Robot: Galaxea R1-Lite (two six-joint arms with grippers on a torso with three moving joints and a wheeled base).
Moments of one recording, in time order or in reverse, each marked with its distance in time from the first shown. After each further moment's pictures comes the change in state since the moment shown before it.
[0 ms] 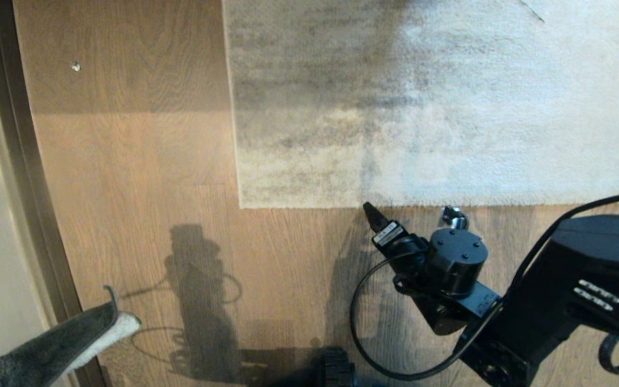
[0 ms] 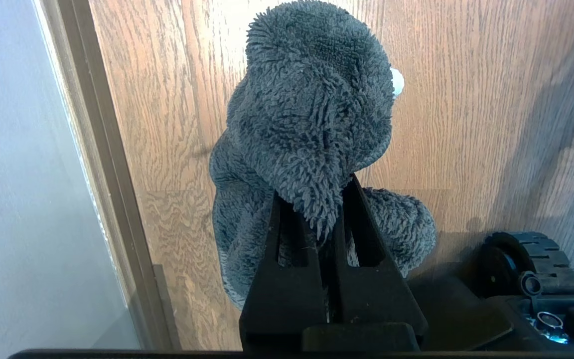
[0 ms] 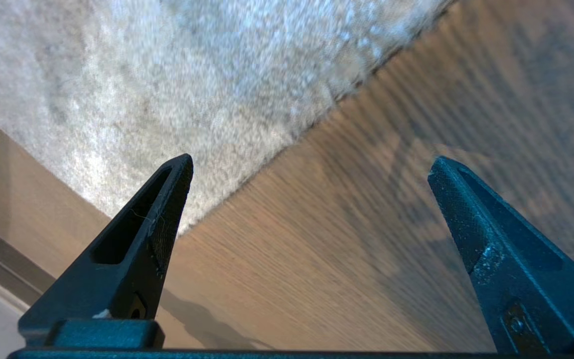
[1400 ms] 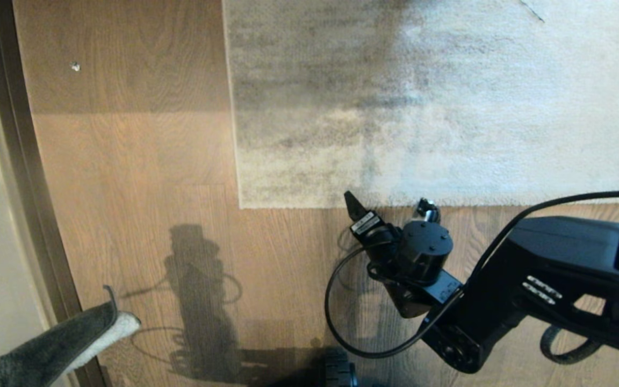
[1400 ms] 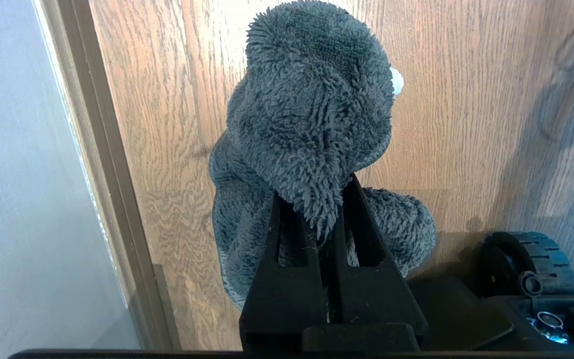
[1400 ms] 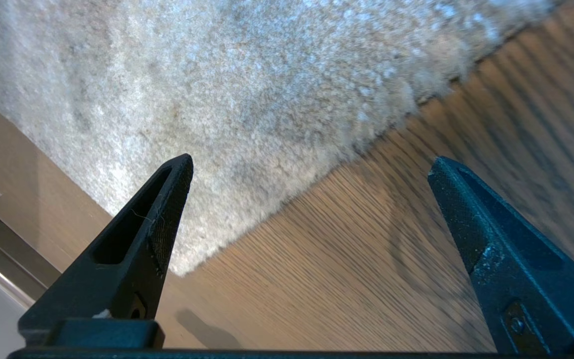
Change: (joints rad) left arm 0.000 0.000 0.000 0.000 0.000 0.000; right arm 0.024 0.108 -0.201 0.000 -0.007 -0.008
